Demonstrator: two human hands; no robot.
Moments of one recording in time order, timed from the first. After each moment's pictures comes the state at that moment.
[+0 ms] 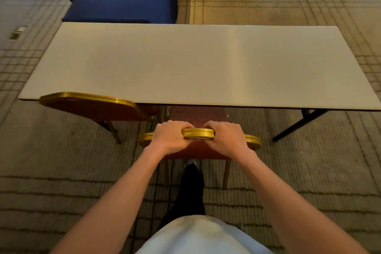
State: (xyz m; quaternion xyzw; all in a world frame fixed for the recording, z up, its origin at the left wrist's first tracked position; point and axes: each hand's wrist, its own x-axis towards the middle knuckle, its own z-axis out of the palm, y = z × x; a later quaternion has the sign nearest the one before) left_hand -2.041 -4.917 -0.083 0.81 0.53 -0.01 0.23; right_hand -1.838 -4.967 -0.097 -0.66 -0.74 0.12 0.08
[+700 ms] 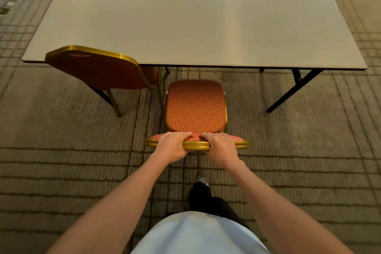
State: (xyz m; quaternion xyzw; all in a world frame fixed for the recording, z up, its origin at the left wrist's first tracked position) left_hand -2.101 -5.118 -0.156 0.83 0.49 -0.05 0.25; right_hand -1.908 -5.174 -0.169 -0.67 -0.72 0.16 0.09
